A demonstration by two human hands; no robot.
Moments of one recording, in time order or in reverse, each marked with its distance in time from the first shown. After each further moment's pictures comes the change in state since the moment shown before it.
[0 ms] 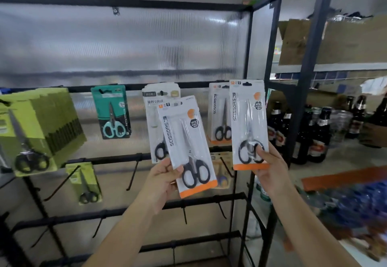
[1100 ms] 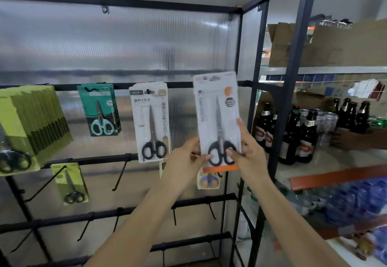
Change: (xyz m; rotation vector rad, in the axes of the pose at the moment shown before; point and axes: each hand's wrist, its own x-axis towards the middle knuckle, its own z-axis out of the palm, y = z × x) left_hand 0.021 0.010 0.076 0.874 0.025 0.410; right_hand -0.022 -0.017 0.041 -0.695 -0.042 -0.212
